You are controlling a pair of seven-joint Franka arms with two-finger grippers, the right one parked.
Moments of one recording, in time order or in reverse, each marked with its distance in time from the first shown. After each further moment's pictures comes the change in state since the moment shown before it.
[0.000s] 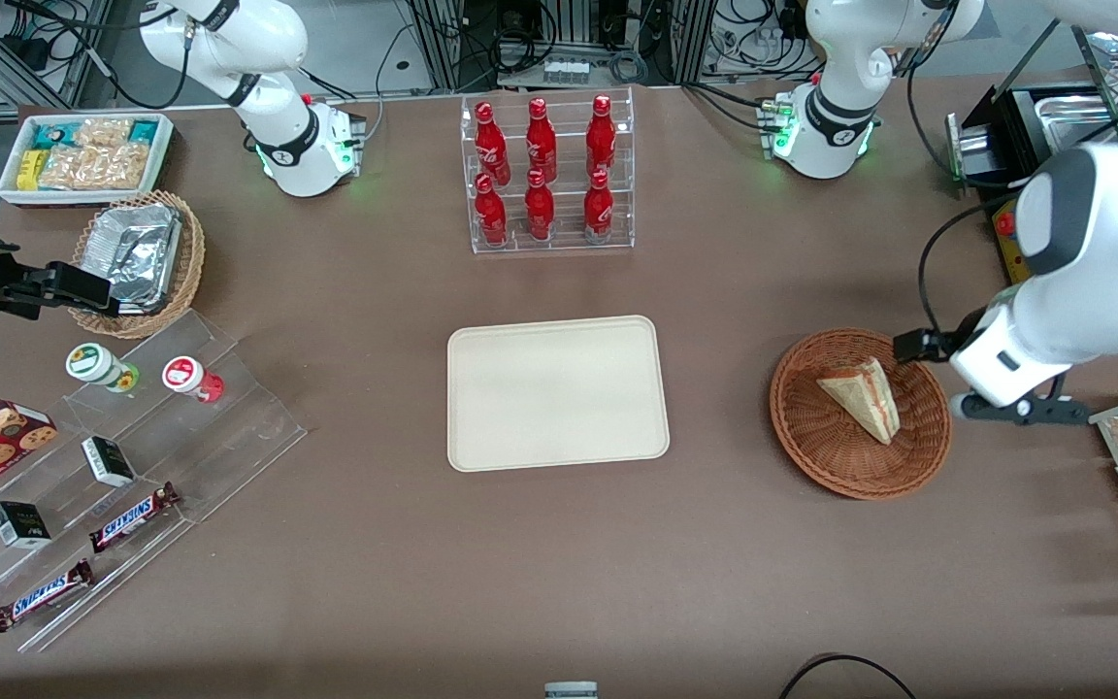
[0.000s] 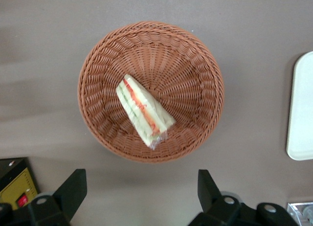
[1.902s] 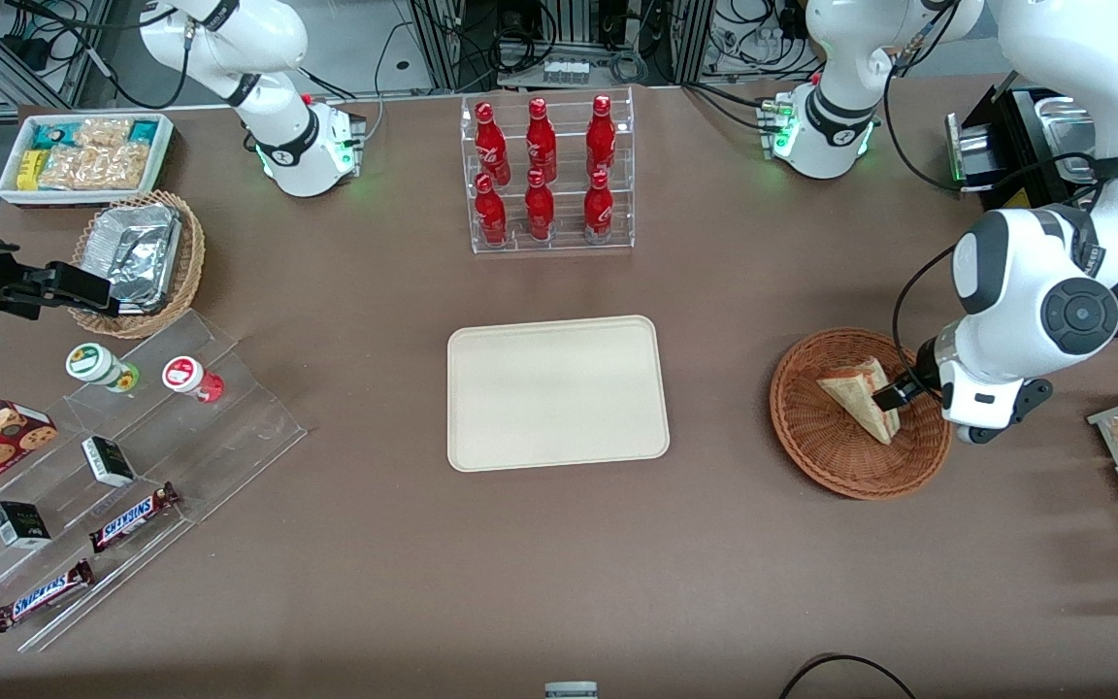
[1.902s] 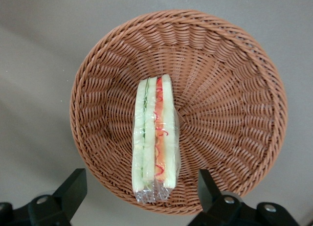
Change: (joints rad) arm 0.009 0.007 0.031 -0.308 0.000 0.348 -0.633
